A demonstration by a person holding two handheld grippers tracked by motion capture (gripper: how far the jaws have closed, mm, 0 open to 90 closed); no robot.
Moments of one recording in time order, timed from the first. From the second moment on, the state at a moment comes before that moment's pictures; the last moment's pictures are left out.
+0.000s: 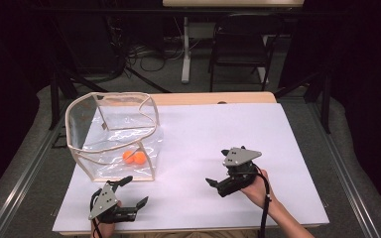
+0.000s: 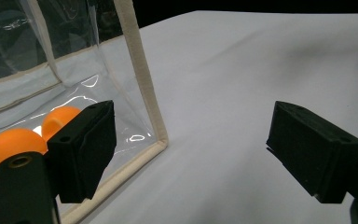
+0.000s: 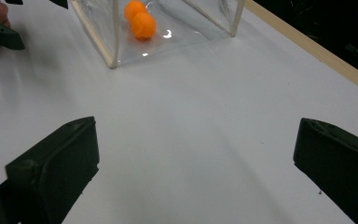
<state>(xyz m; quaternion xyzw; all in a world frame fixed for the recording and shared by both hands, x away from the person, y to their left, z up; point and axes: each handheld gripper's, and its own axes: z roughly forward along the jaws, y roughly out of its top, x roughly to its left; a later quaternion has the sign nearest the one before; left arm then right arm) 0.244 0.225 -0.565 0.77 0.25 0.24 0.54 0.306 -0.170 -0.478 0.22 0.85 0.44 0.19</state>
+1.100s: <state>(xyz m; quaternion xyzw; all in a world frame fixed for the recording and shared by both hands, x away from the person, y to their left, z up) 0.244 0.224 -0.565 0.77 0.25 0.24 0.54 0.280 -0.212 -0.518 0.26 0.84 0.43 0.19</state>
